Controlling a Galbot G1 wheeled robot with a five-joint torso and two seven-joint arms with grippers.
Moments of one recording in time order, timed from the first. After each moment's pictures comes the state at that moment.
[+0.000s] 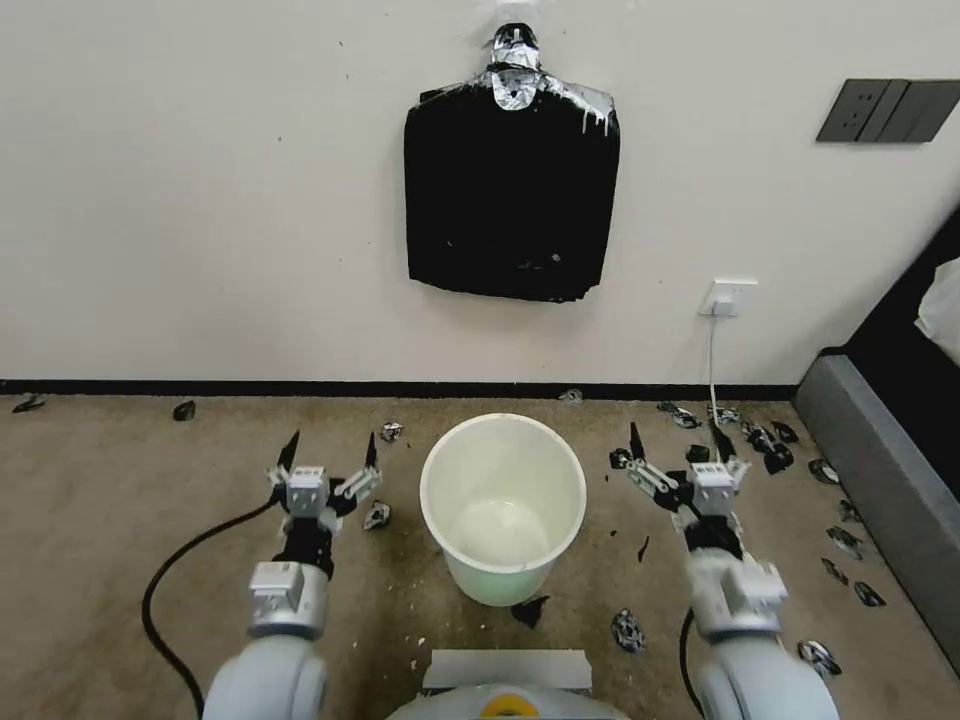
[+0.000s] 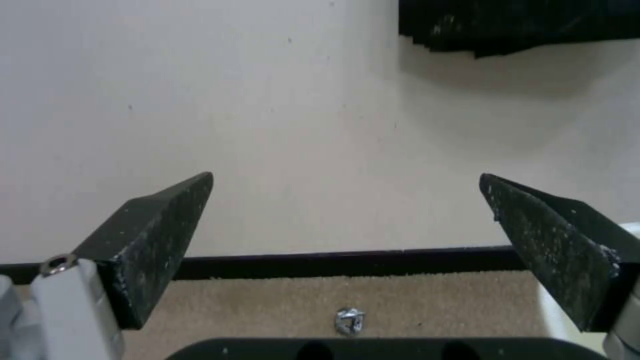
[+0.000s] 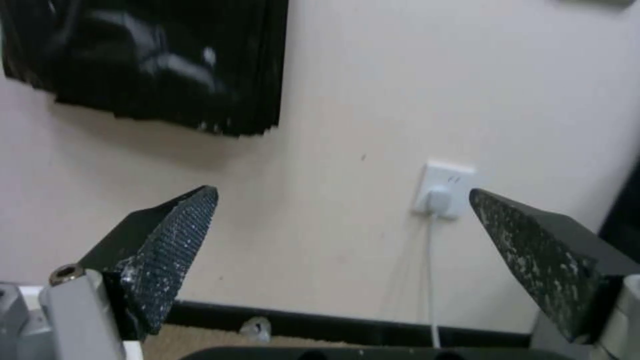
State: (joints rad) left arm 1.76 -1.54 -0.55 -2.11 0.04 -0.16 -0.05; right arm -1.85 1.50 0.48 2.28 -0.16 0.14 0.15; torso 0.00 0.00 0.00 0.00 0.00
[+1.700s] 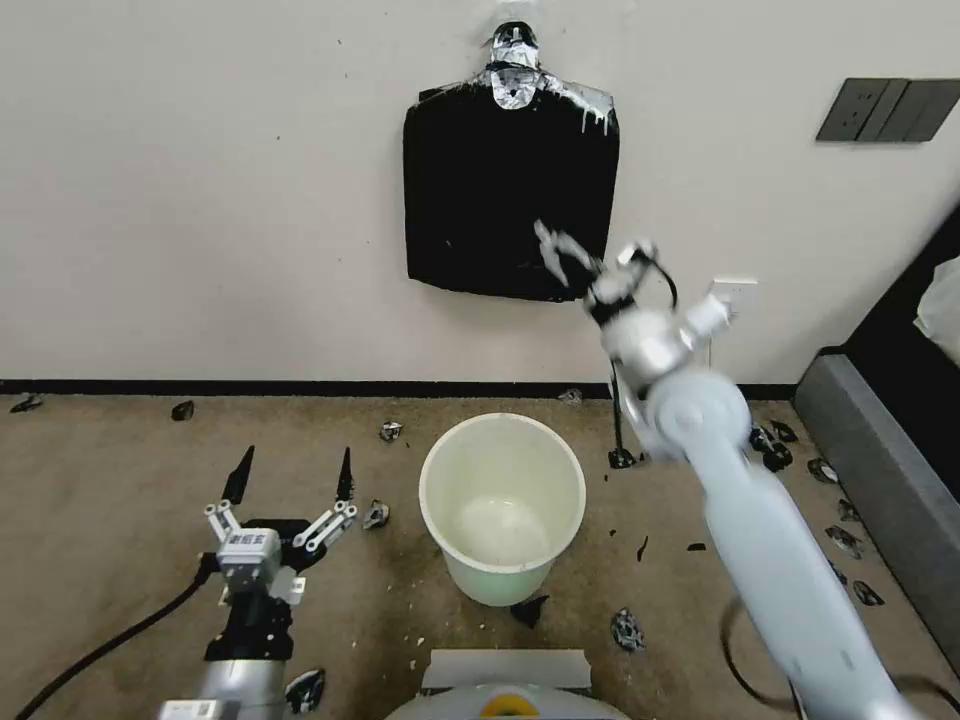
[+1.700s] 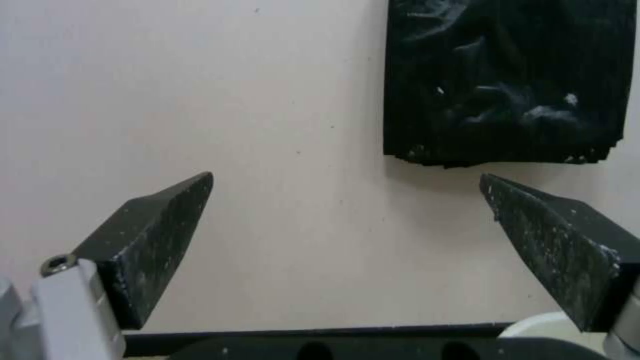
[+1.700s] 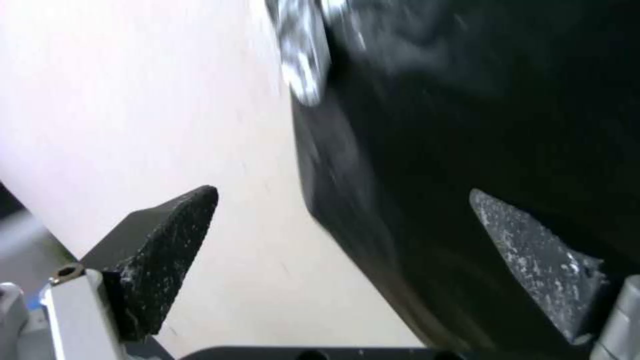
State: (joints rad) left arm 2.01 -1.57 -0.60 -2.31 0.00 -0.40 0.02; right arm -0.66 1.32 0.22 1.82 1.39 -0.18 0.10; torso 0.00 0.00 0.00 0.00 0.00
